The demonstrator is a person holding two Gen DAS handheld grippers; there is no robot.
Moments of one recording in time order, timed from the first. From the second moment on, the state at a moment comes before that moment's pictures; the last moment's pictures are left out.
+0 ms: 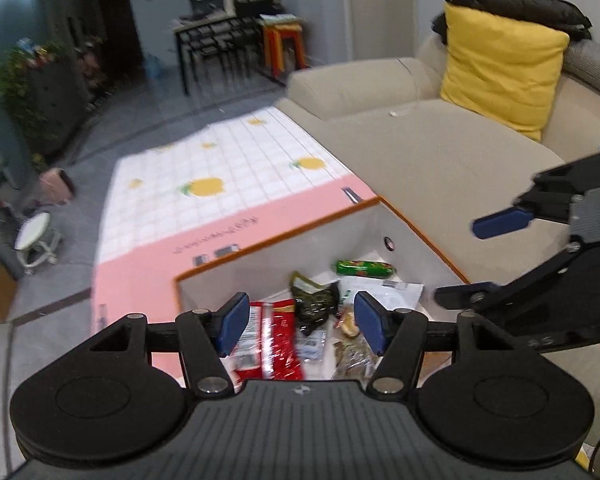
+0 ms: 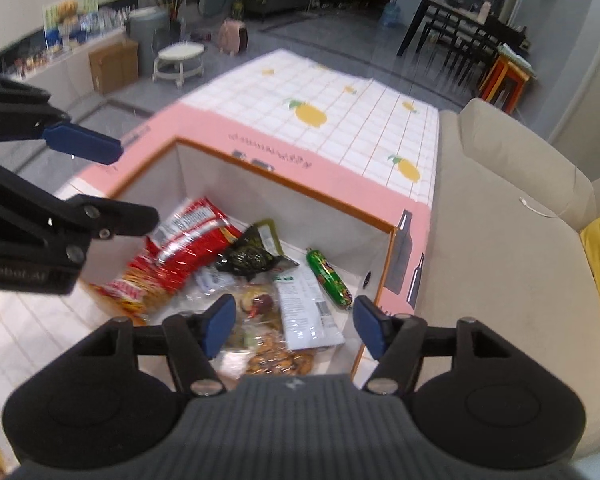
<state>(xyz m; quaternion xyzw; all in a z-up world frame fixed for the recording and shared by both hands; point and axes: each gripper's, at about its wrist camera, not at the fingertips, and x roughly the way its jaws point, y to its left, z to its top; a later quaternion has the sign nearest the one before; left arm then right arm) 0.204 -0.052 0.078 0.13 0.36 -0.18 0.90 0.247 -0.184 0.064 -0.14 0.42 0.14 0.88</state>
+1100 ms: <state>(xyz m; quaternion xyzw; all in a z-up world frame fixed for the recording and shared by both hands) 0.058 -0.020 0.057 0.04 0.33 -0.04 0.94 0.049 -0.178 0.052 0.02 0.29 0.03 0.96</state>
